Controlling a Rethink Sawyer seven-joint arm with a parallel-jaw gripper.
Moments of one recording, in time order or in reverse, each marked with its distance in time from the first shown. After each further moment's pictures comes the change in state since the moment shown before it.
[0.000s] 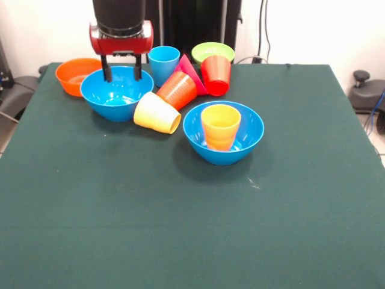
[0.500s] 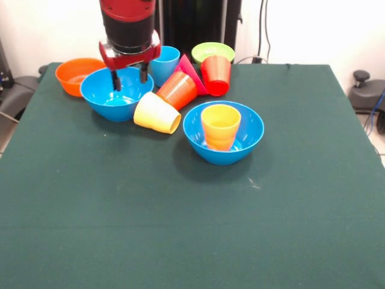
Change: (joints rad) arm -0.020 0.081 0.105 -0.049 -0.113 0.194 -0.265
